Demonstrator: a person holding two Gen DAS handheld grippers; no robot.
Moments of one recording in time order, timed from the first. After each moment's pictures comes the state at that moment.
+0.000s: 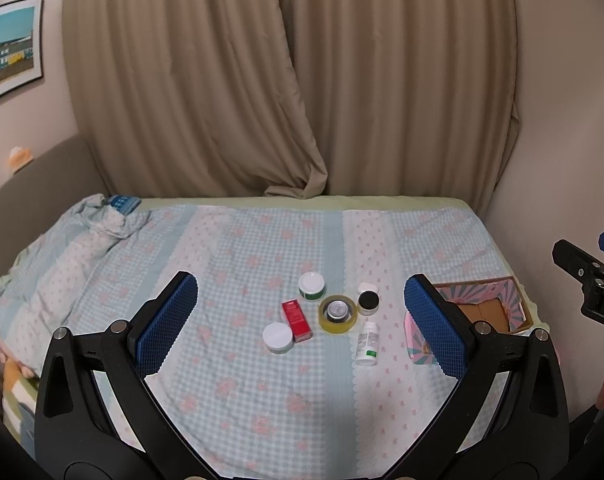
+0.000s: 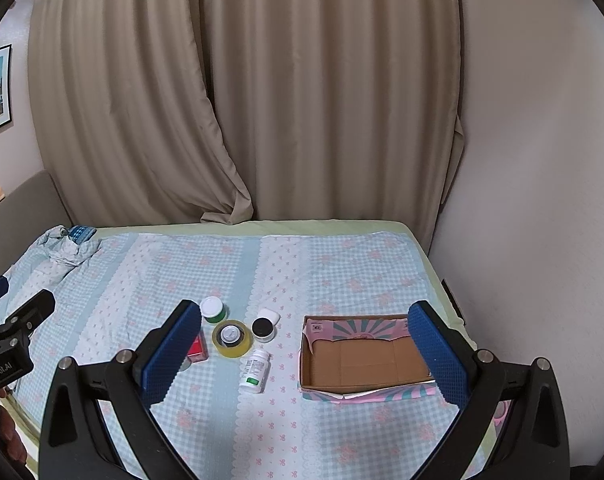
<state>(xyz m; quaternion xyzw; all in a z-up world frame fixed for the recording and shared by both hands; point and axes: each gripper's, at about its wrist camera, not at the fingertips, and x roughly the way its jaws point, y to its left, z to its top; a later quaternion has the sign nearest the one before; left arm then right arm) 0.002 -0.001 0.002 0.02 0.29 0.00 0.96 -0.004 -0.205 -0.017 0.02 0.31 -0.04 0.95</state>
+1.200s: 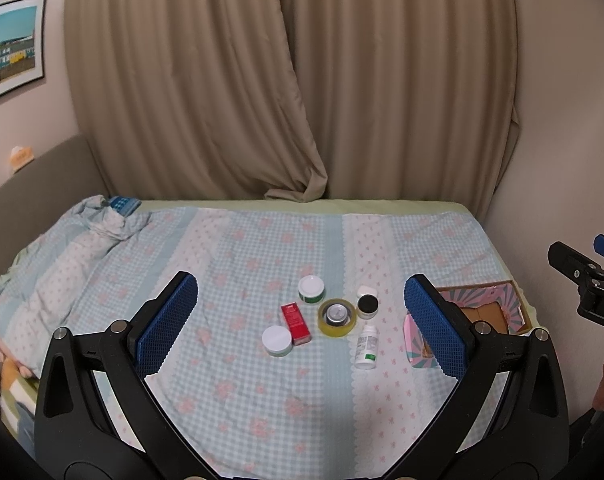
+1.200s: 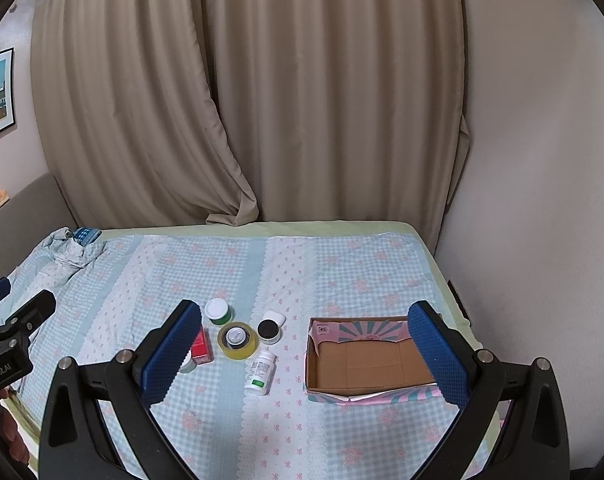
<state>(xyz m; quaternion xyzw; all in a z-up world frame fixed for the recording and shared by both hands) 0.002 0.000 0.005 0.02 0.29 -0.01 0.96 -0.002 -0.201 -0.020 0.02 0.31 -0.03 0.95</state>
